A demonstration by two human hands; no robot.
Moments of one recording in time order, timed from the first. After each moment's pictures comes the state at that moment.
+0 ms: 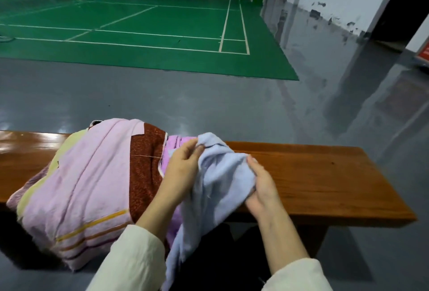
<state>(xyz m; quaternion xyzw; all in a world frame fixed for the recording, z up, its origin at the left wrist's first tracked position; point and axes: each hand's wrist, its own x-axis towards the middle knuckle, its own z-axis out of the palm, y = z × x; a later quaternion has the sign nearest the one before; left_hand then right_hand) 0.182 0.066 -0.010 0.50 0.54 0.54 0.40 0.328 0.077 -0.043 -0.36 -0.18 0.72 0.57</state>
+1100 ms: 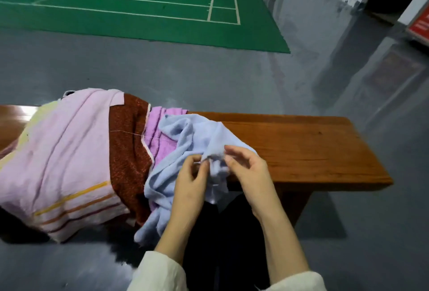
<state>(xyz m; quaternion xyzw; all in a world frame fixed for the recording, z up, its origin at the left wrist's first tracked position) 0.234 0.020 -0.090 0.42 0.56 0.57 0.43 0.351 0.025 -0.047 -0.52 -0.48 0.52 0.48</state>
